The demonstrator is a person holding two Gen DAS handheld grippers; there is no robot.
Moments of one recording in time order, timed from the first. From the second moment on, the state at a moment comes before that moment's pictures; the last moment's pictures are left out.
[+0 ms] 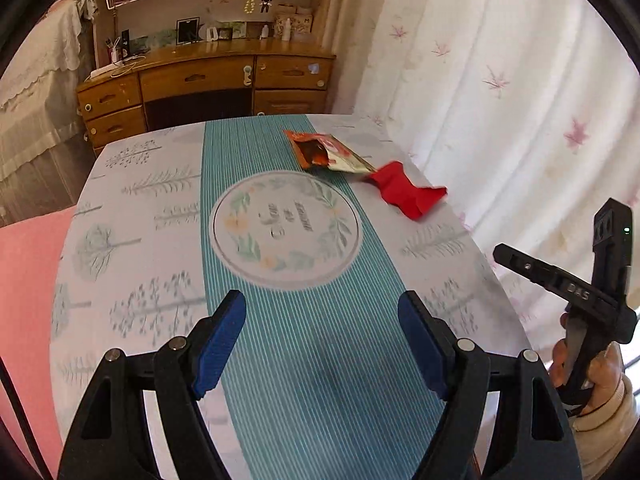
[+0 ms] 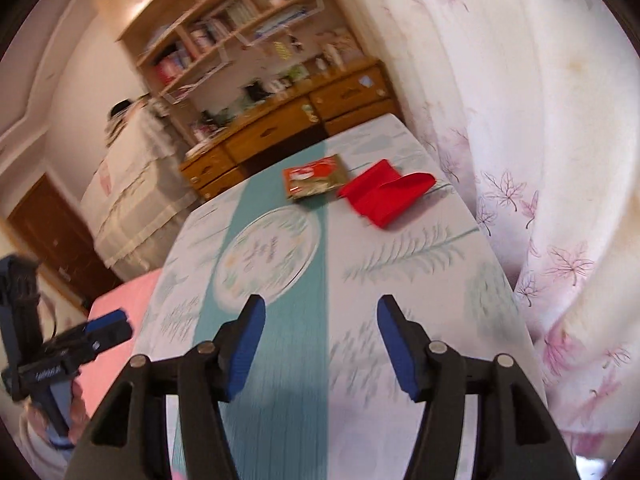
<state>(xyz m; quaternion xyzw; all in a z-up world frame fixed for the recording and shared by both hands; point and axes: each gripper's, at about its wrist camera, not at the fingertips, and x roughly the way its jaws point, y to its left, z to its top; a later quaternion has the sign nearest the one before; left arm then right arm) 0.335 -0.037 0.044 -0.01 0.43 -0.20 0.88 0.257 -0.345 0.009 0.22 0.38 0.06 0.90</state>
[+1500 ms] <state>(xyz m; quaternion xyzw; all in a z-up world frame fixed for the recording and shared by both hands) 0.614 -0.127 -0.086 -0.27 0.52 -0.19 0.78 0.396 -0.408 -0.035 0.21 0.37 0.01 0.91</state>
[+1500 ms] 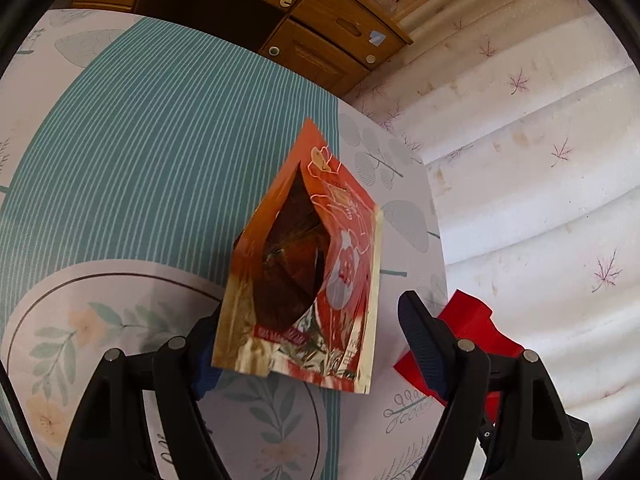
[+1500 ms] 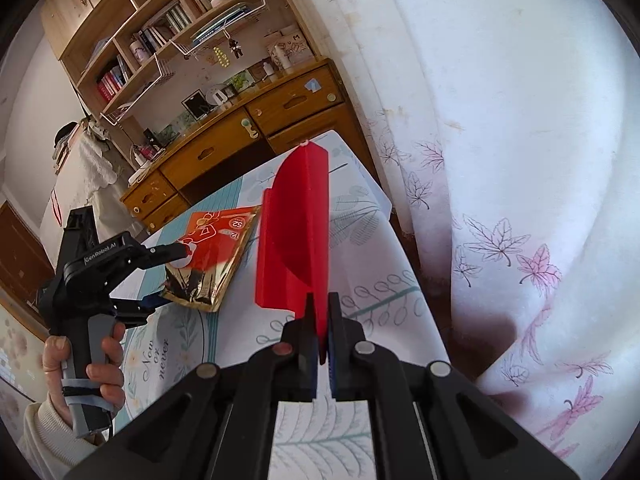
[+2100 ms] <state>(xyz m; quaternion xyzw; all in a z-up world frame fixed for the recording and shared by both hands) 0.620 -0.158 -0.085 -0.23 0.52 -0.16 0.81 0.433 -0.372 -0.046 0.18 0.38 0.02 0.91</state>
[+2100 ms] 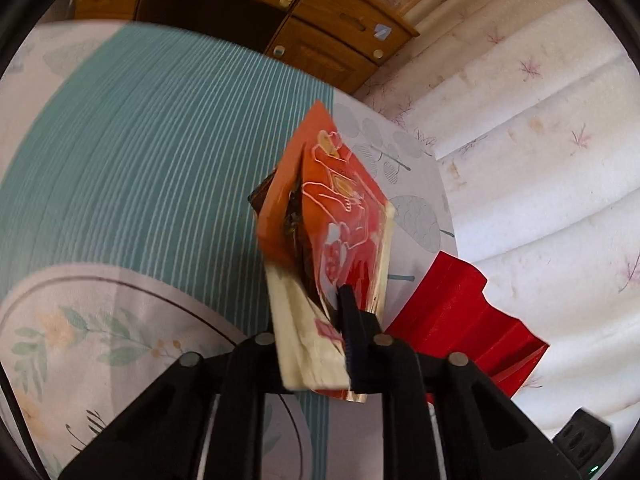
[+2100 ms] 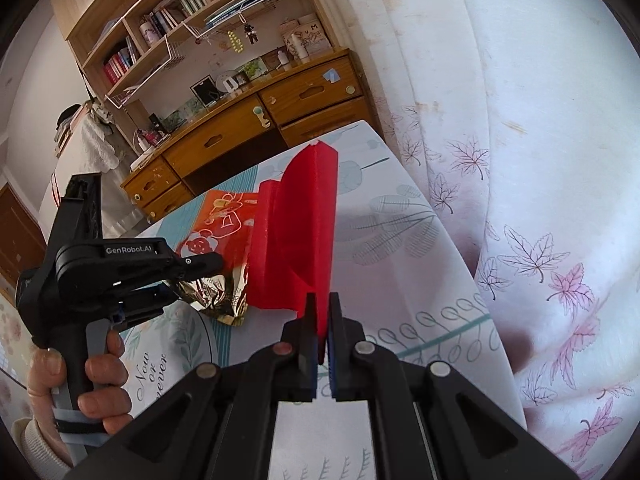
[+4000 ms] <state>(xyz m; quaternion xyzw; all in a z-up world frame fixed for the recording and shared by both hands) -0.016 -0.024 -0.120 0.16 0.51 -0.31 0.79 -0.034 -0.232 -0.116 0.07 0.54 0.17 0.82</state>
